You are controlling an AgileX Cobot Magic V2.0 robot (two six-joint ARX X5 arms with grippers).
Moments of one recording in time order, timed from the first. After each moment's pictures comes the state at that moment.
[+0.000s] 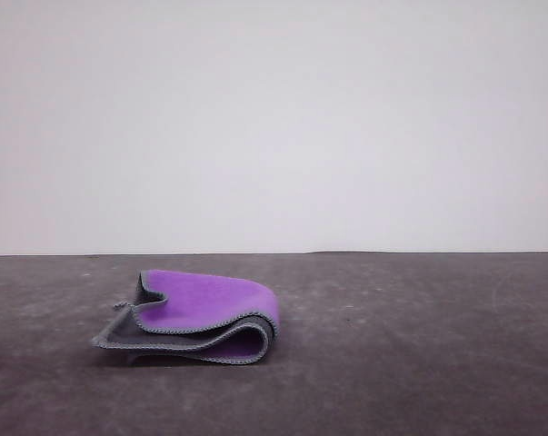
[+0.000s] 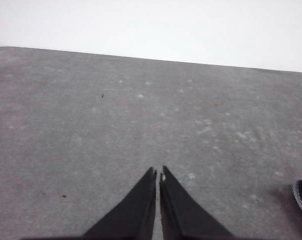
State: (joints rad) left_arx -0.08 0.00 0.03 -0.15 -0.03 -0.10; right_arx 0.00 0.00 0.02 -0.12 -0.02 0.03
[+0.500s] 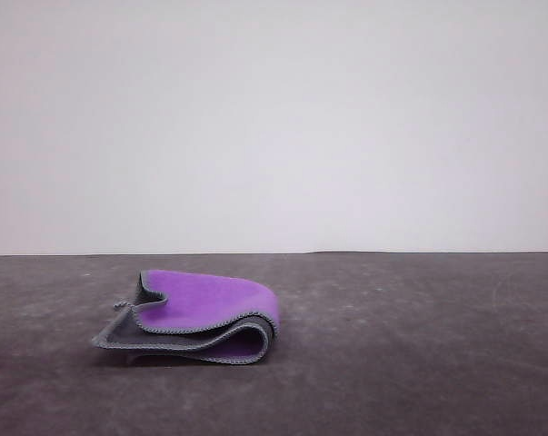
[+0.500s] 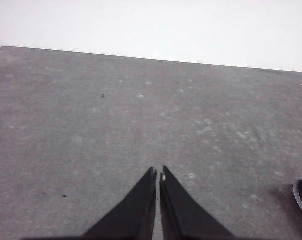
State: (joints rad) left_arx -0.08 0.00 0.03 -0.15 -0.03 -0.10; right_arx 0.00 0.00 0.02 -0.12 -0.02 0.03
